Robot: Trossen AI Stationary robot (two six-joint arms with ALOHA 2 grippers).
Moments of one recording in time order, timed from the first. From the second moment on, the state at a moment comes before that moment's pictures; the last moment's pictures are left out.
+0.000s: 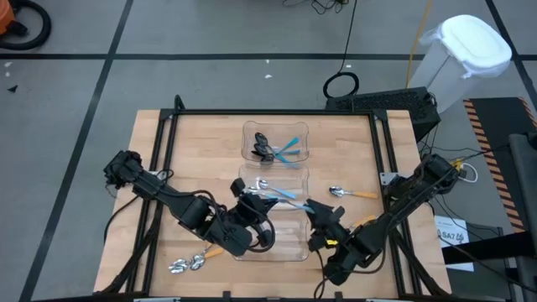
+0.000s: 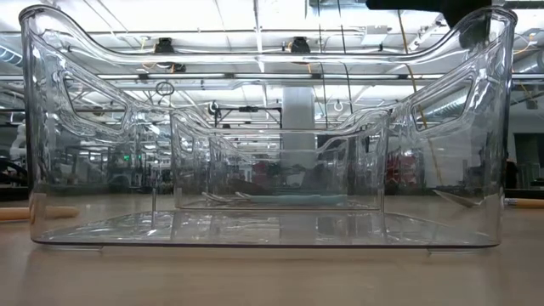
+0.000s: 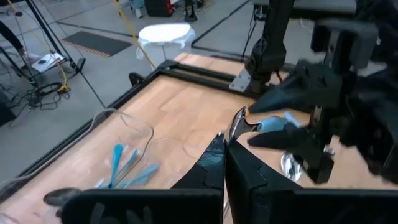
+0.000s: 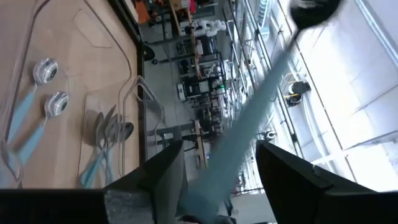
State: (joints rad) left arm -0.52 1.77 1.71 -0.60 -0.94 -0.51; right arm 0.74 1.68 1.08 -0.39 1.57 -0.37
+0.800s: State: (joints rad) left arm -0.52 1.77 1.71 -0.75 -0.84 -0.64; right arm 0.74 1.67 1.08 -0.26 1.59 -0.43
